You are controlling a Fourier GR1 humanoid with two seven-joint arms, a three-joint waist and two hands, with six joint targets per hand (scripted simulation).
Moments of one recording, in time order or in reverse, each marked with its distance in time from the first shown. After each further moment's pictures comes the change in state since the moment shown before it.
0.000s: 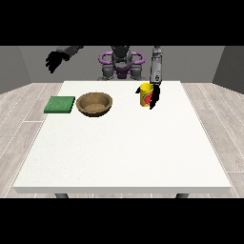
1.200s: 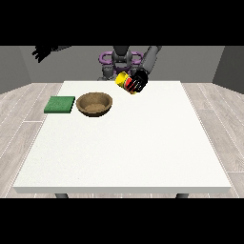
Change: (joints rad) left arm -0.245 -0.011 -0.363 0.195 -0.631 0.537 0.464; right arm -0.004 -0.130 -0.115 0.246 -0.106 0.124 0.077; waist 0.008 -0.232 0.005
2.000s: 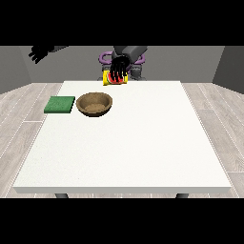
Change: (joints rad) left arm -0.335 -0.059 -0.363 0.135 -0.507 -0.198 0.630; right arm -0.062 -0.038 -0.016 0.190 0.006 0.061 -0.044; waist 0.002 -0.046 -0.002
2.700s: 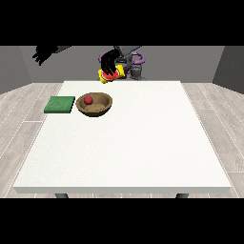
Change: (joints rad) left arm -0.008 -0.005 -0.224 -0.173 -0.160 -0.377 0.136; right arm -0.064 0.049 0.052 0.040 0.046 -0.052 -0.001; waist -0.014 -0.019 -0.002
